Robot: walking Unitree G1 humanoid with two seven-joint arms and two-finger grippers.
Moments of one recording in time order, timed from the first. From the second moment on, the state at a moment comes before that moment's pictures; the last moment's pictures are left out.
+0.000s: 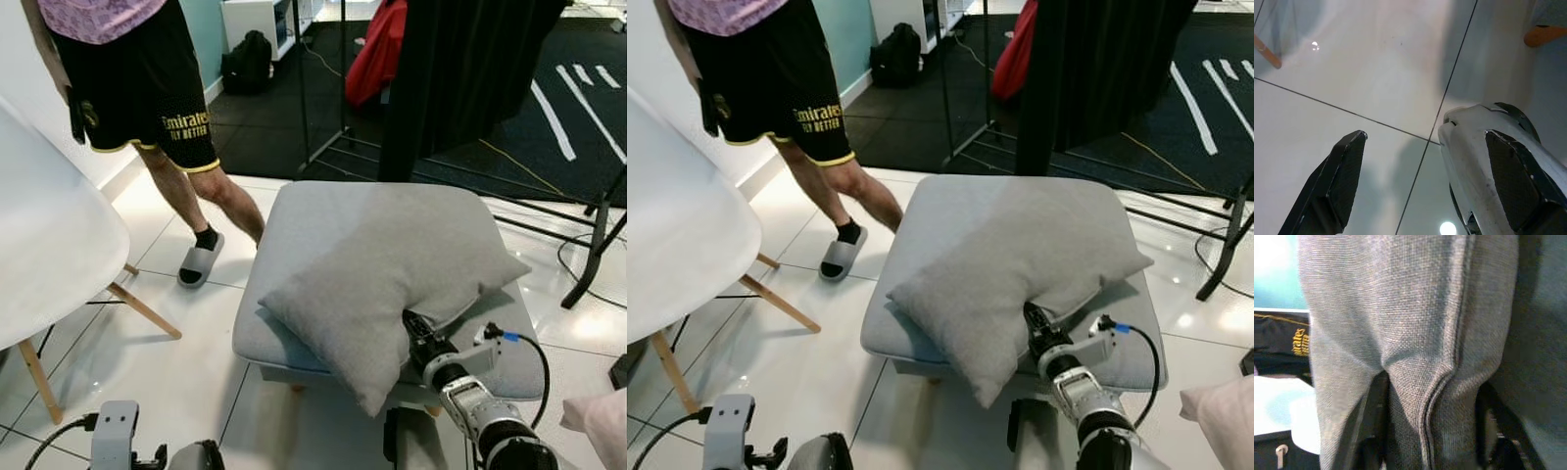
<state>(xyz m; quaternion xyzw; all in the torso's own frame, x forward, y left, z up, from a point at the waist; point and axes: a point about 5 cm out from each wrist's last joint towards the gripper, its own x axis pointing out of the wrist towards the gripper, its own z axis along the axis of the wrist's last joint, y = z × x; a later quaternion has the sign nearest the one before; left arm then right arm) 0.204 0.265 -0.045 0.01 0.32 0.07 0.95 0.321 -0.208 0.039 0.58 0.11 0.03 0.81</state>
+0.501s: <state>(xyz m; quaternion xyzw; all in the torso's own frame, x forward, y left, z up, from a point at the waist) 0.211 0.264 -0.041 0.01 0.31 0.07 0.95 0.336 -0.204 0.061 0.57 0.08 0.08 0.82</state>
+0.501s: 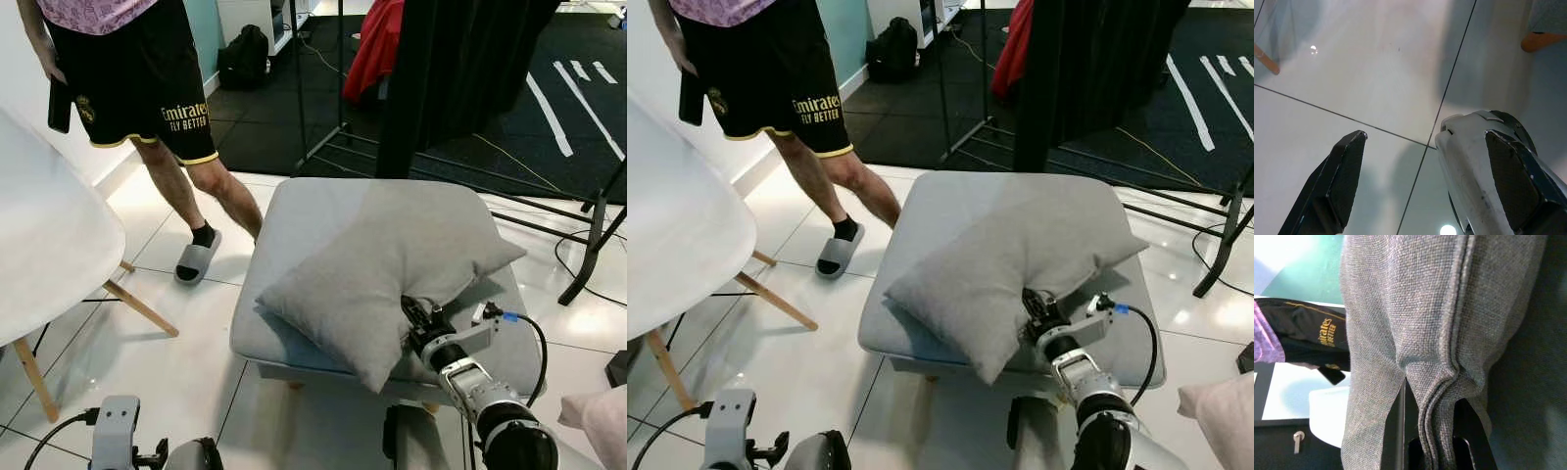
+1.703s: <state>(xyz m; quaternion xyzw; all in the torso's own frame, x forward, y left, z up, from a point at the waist) 0.253 0.259 -0.019 -0.01 0.28 0.16 0.95 0.371 -0.152 0.120 0.32 0.11 0.30 0.89</state>
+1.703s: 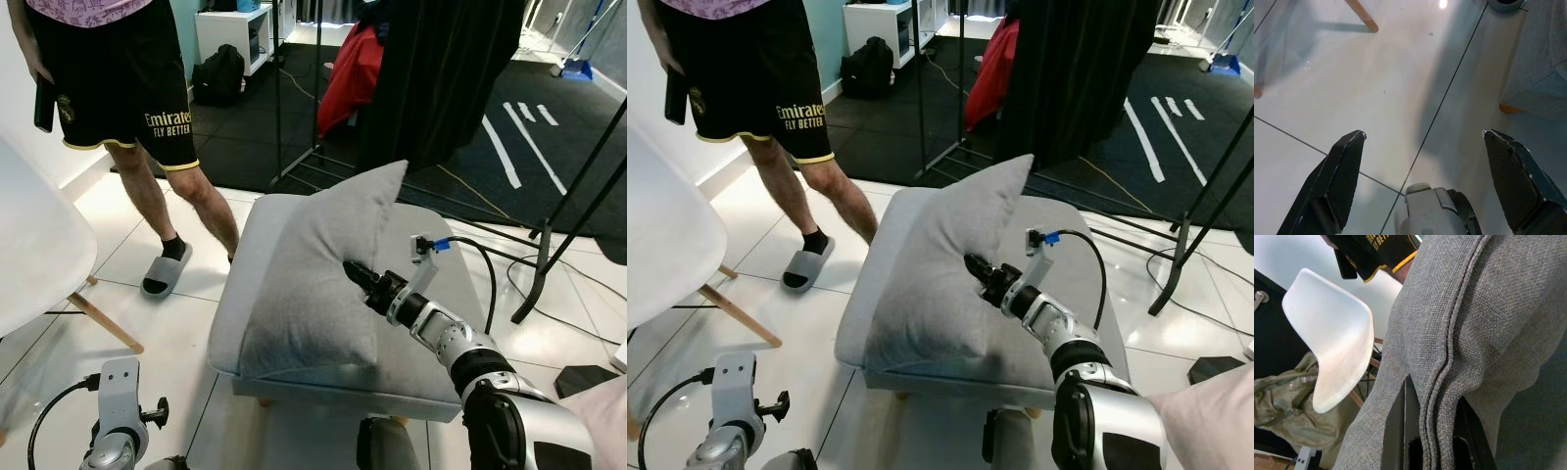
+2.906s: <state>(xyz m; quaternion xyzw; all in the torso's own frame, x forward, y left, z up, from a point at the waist) 0.254 0.255 -0.021 -0.02 0.29 0.15 0.95 0.372 -0.151 0.119 0.32 0.11 0.29 0.89</state>
